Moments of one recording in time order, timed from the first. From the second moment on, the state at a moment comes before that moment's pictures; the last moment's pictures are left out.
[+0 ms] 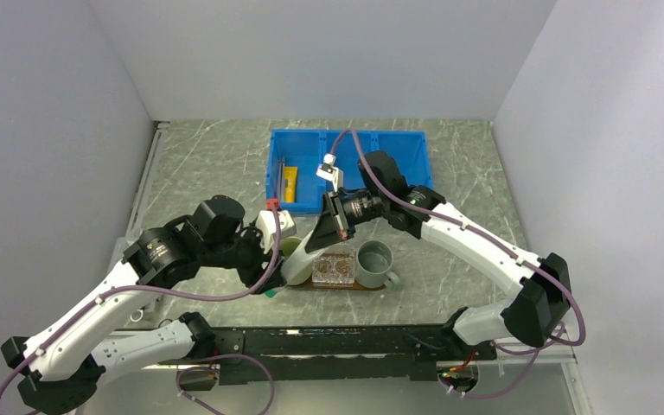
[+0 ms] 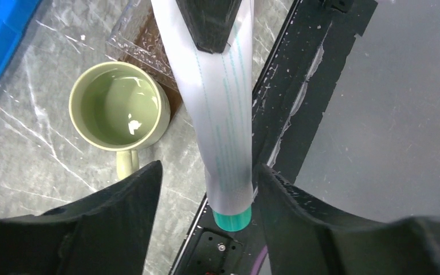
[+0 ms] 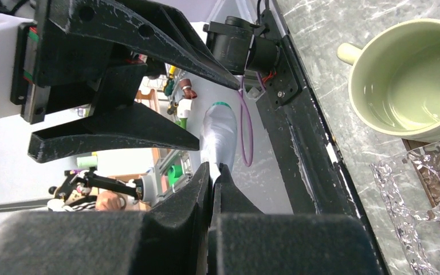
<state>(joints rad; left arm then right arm) -0.85 0.88 1.14 -1.00 0.33 0.05 0.75 1.37 1.19 -0.36 -0.91 0.68</state>
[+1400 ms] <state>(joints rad) -0.85 0.52 0.89 -0.71 -0.06 -0.13 0.98 1.46 1.73 -1.16 -0.02 0.20</state>
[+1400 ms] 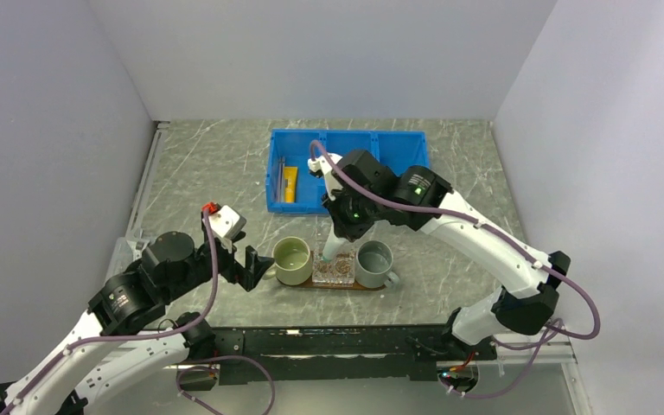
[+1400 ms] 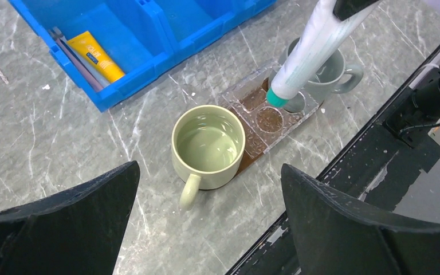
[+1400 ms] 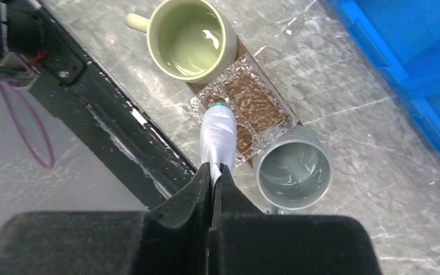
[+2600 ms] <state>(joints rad) -0.85 0.39 0.74 -0.65 -0.15 -0.18 1.02 1.54 1.68 -1.12 0.18 0.25</state>
